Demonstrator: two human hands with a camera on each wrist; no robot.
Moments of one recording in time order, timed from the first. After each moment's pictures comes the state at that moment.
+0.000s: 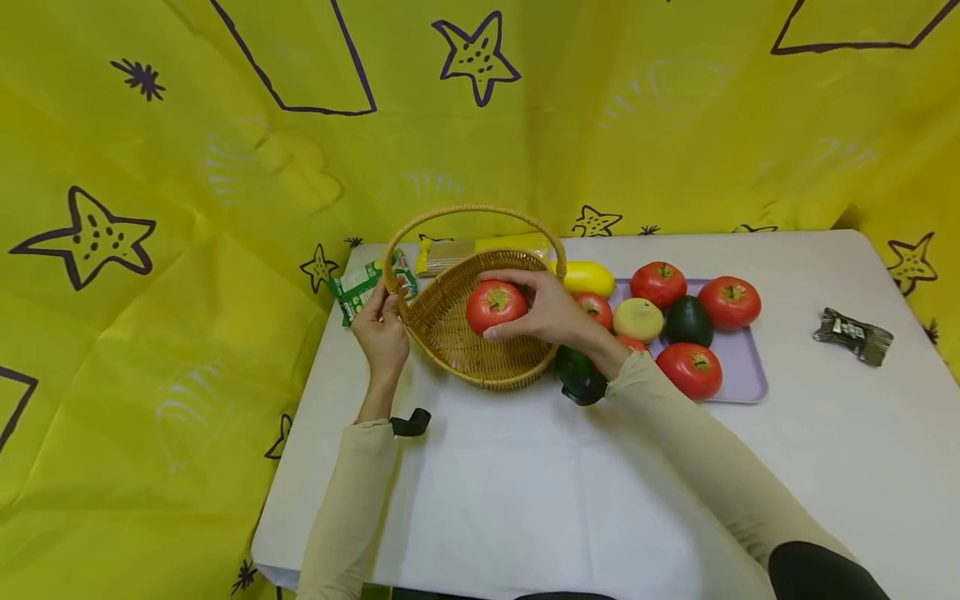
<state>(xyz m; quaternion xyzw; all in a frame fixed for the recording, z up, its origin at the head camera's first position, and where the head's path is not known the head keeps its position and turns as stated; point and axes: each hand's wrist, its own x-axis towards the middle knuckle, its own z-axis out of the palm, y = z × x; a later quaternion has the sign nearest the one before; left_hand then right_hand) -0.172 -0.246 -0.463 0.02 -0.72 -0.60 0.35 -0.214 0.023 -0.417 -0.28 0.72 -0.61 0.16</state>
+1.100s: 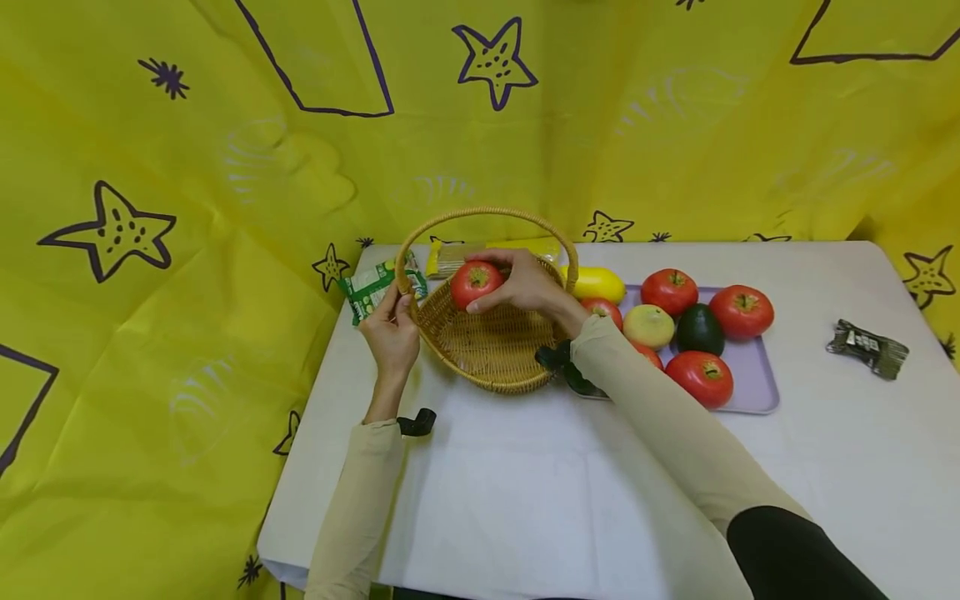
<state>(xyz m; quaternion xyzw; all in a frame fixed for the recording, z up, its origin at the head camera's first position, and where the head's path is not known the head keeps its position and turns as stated) -0.169 -0.249 -0.459 0.01 -0.77 -0.51 0.39 -0.268 -0.026 -0.424 -0.24 0.75 -0.59 0.20</state>
